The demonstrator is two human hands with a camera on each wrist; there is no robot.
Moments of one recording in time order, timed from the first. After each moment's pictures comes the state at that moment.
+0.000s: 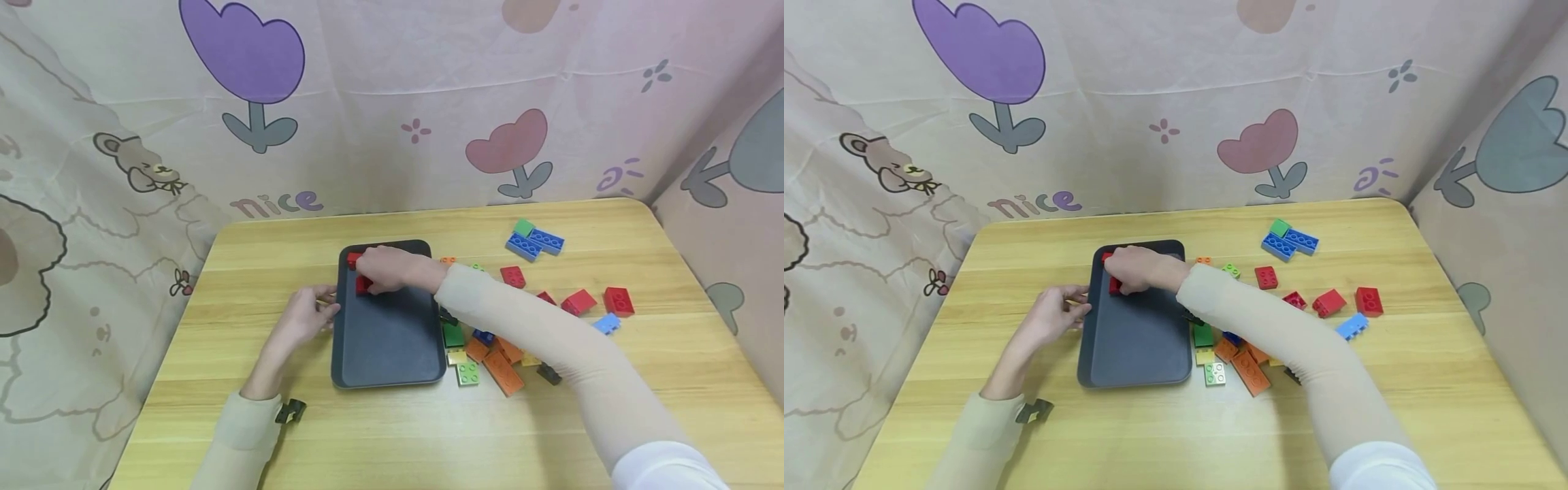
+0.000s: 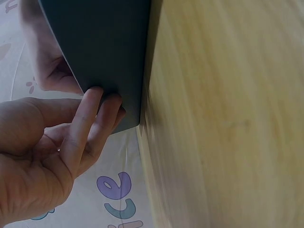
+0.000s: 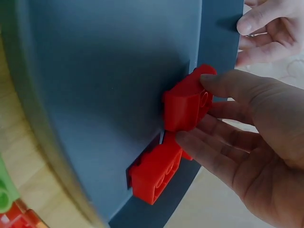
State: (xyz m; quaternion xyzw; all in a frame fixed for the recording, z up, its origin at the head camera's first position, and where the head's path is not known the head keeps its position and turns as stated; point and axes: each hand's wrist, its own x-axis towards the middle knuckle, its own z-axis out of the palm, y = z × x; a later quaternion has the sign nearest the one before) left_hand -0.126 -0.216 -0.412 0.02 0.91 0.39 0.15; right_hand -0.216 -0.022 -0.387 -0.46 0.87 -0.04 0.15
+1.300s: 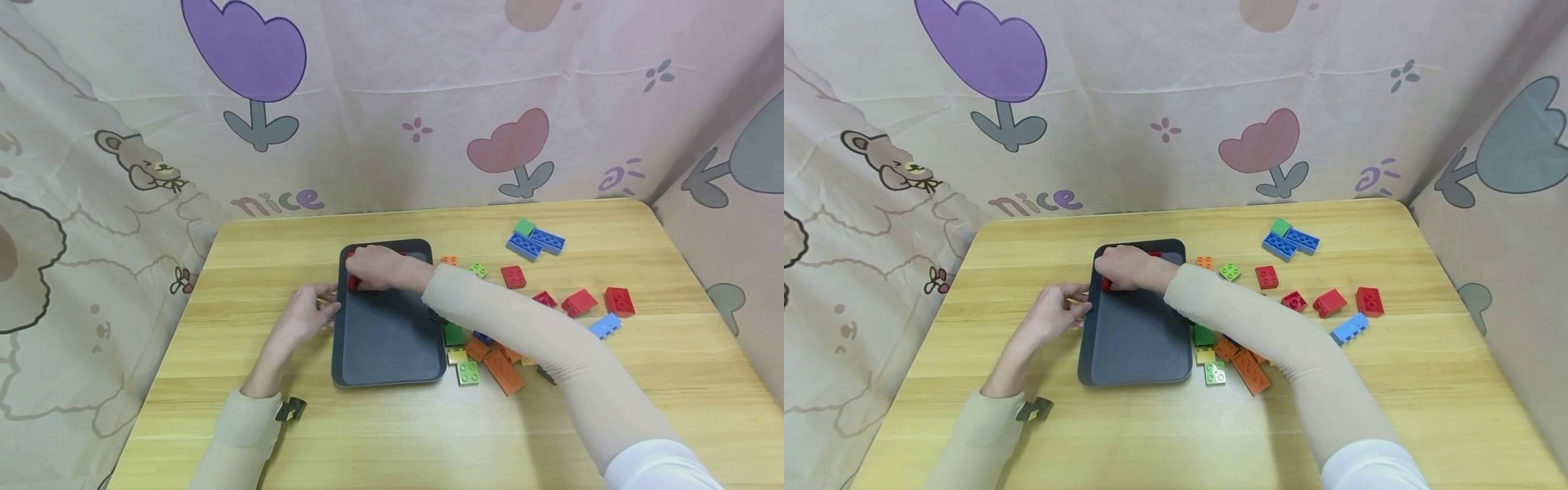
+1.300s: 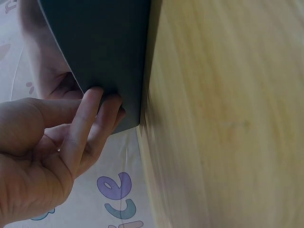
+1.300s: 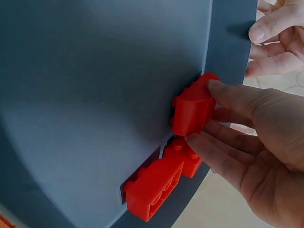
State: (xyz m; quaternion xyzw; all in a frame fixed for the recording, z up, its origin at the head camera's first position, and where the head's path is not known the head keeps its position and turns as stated) left_hand -0.125 -0.216 -0.410 0.02 0.91 0.38 0.15; right_hand -0.218 -0.042 -0.393 -0.47 0.88 0.00 0.11
